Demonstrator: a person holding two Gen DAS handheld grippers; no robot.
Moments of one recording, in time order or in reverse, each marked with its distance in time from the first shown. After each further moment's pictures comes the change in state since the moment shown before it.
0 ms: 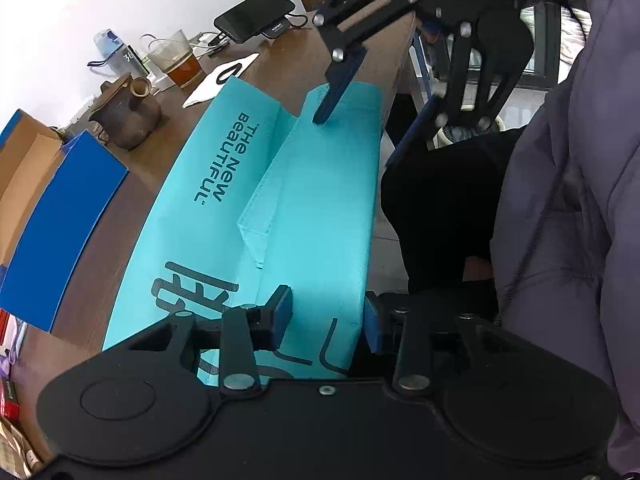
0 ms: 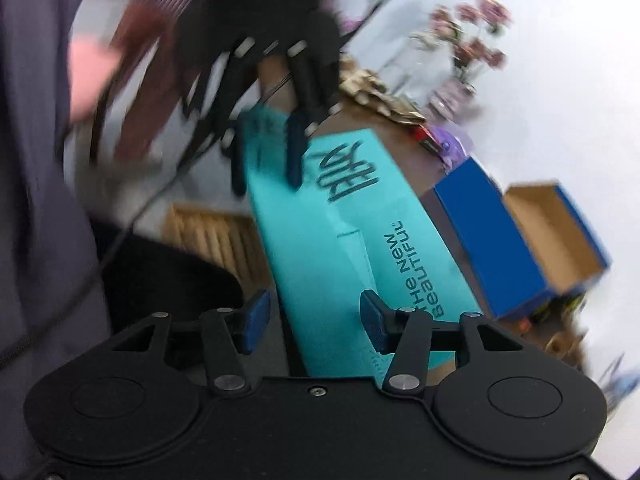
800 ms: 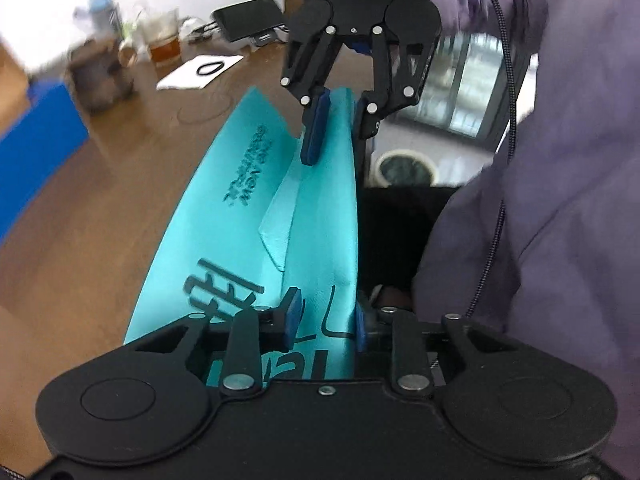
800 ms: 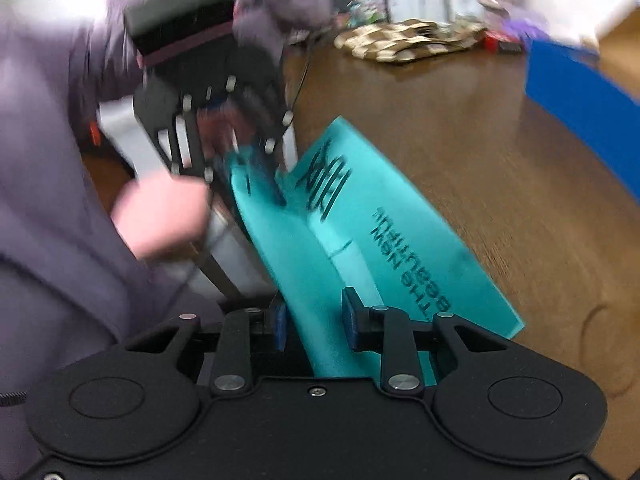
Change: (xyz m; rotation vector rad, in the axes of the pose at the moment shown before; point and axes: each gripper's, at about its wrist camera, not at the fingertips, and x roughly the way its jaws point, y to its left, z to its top) left arm -0.009 0.079 -0.013 -0.319 -0.073 -0.397; right arm 0.049 -0.159 -0.046 0.686 -0.048 0.765
